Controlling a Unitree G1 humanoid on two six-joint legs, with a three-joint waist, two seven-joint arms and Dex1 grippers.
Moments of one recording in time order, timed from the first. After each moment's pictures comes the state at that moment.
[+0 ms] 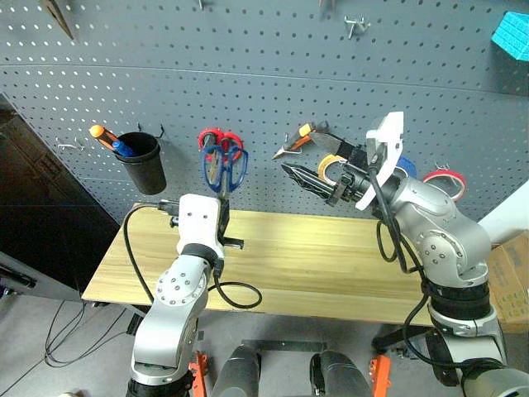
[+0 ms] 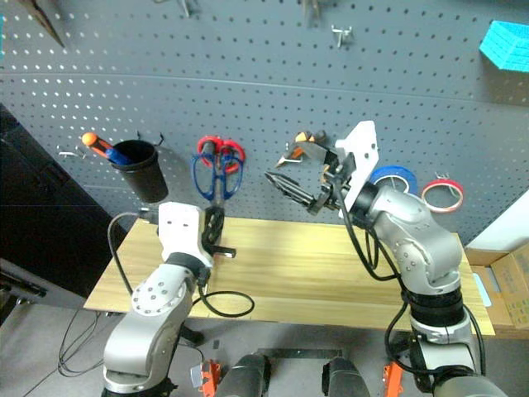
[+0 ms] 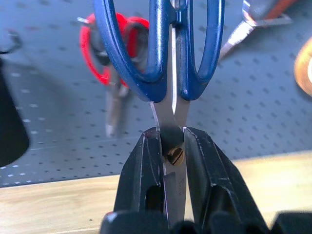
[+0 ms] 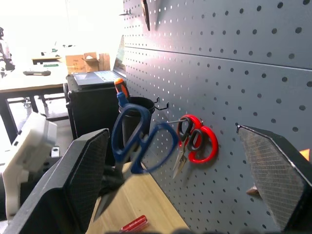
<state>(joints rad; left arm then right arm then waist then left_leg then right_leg) -0.09 0.14 -0.01 -0.65 -0.03 0.71 0.02 -0.61 -0.34 0.02 -0.37 0.57 0.64 0.59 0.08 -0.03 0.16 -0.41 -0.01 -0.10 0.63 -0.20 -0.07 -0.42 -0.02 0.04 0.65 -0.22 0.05</state>
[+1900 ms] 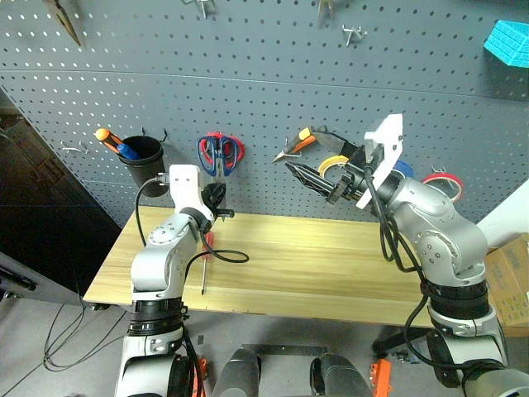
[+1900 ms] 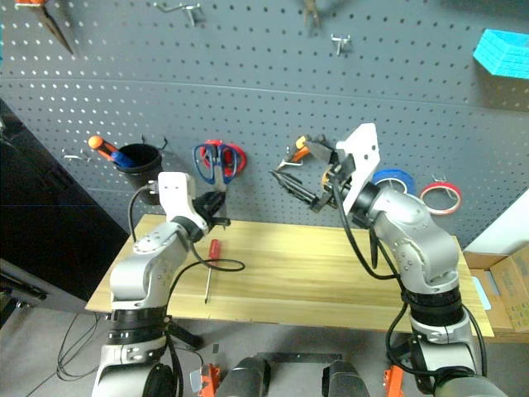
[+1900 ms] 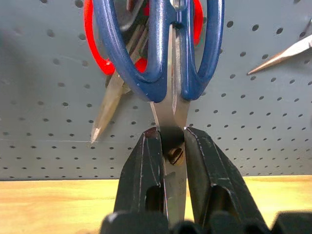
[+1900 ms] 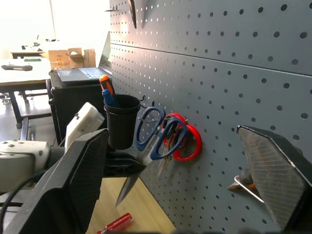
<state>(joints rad) -0.45 0.23 0.17 -0.06 -0.26 0.65 -0.19 -0.60 -0.35 0.02 -0.35 0.53 0.62 0.56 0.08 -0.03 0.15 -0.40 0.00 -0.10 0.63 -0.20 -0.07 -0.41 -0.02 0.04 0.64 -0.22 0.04</state>
